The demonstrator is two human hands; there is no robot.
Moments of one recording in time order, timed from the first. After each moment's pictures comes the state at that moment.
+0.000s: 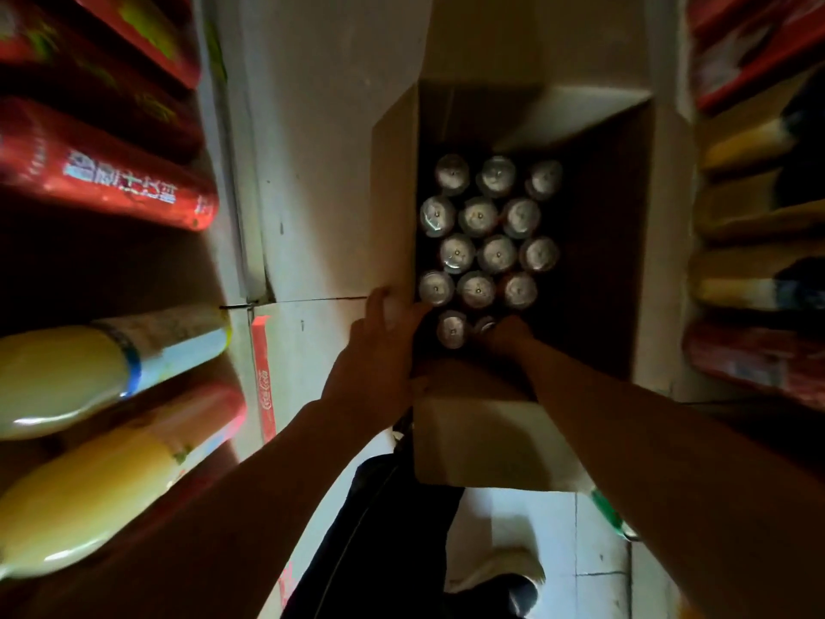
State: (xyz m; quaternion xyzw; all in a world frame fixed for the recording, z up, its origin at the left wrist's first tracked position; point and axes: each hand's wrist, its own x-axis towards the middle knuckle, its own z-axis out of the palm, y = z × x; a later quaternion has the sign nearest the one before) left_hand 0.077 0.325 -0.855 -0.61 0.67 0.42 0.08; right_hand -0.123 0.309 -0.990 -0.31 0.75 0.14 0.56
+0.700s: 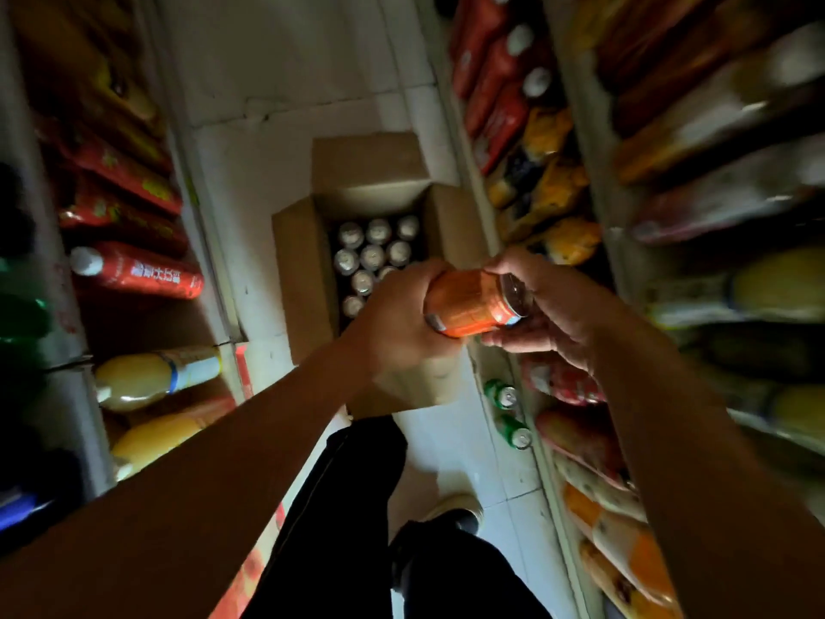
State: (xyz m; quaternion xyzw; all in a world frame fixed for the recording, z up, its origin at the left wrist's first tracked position) left_hand -0.052 0.314 -0.589 -0.45 0.72 0.51 -0.10; right_hand -0.230 0.341 -0.526 -0.14 0.75 -0.20 0.62
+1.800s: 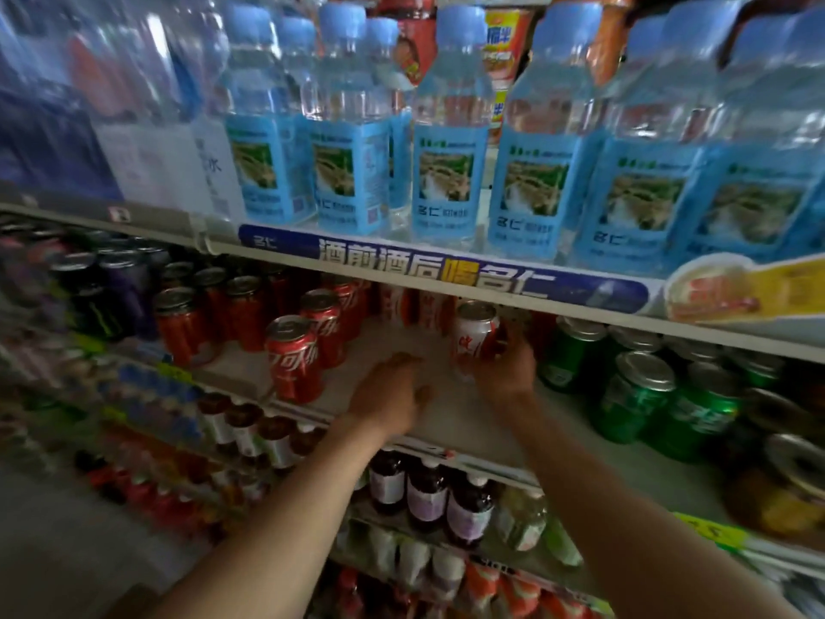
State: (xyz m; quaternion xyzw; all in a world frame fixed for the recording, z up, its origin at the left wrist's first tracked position) left_hand -0.391 0.586 -0.115 -0.05 0.97 0.23 -0.05; right_hand -0.463 0.742 -0.100 -0.05 0.80 -0.59 -0.08
